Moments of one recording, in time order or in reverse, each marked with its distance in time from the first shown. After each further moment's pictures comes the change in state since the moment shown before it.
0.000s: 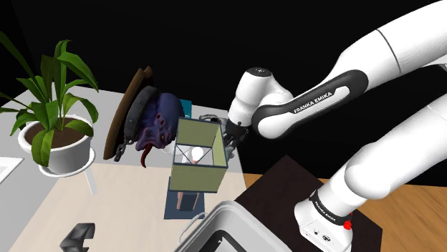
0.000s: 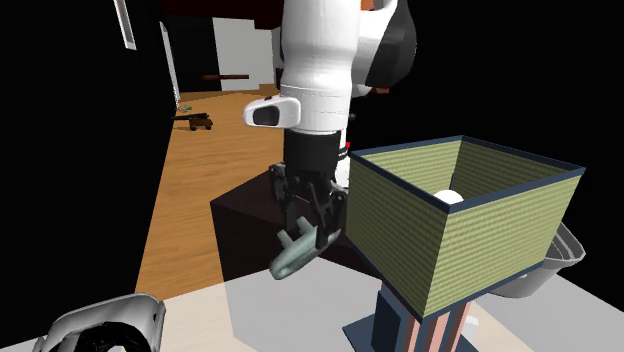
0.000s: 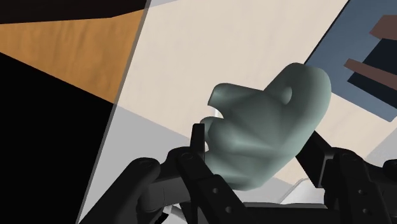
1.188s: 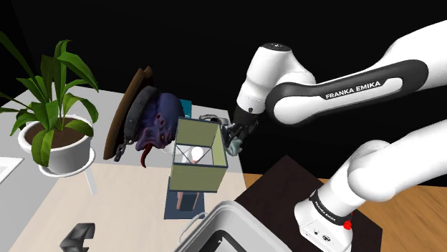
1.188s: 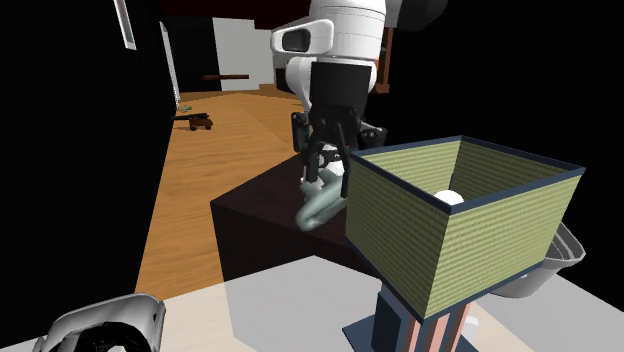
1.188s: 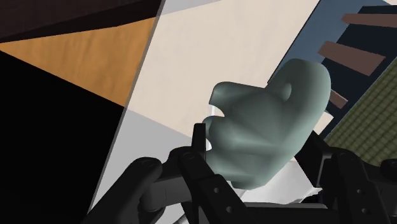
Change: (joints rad) arm 0.097 -0.248 -0.014 0.024 0.153 -0.257 -0.046
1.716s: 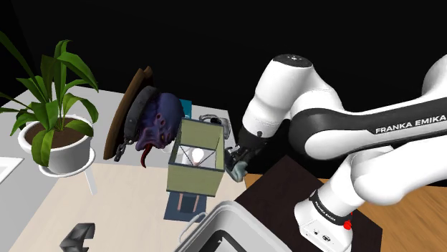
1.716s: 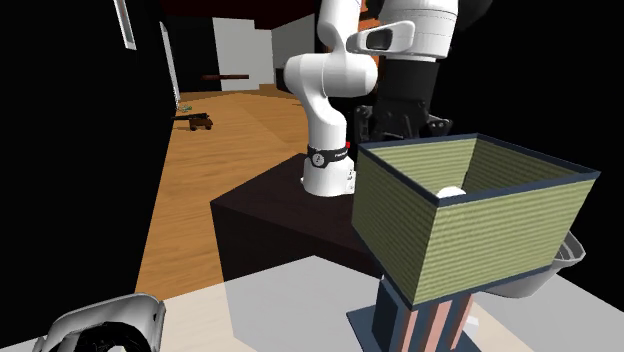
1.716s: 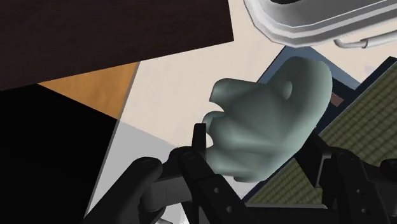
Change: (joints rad) arm 0.153 -0.130 0.113 -0.057 0.125 -0.065 0.159
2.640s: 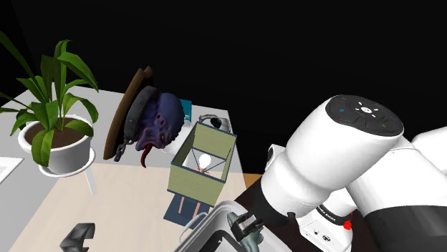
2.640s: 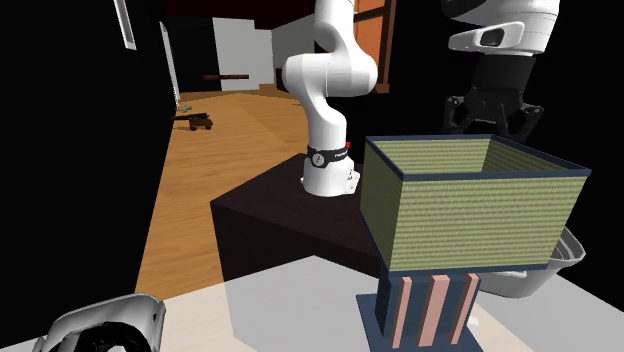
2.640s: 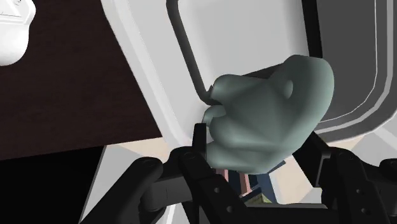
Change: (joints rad) arm 0.185 -0.038 0.269 0.101 0.148 -0.099 0.358
